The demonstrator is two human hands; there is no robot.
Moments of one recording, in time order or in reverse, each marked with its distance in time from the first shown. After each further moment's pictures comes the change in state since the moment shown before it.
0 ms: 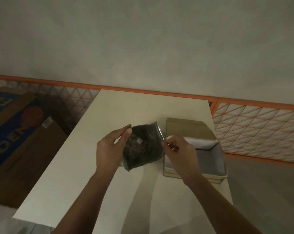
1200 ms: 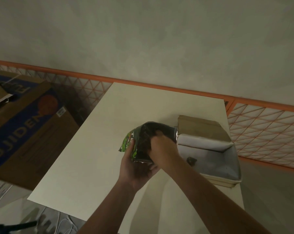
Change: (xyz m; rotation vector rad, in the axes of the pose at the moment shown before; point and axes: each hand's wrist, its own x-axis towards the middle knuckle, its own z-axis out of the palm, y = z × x) left_hand -0.029 -0.056 0.039 -1.307 -0.313 -0.842; right_hand 0.022 -0.045 0.066 -0.678 -0.410 -0.268
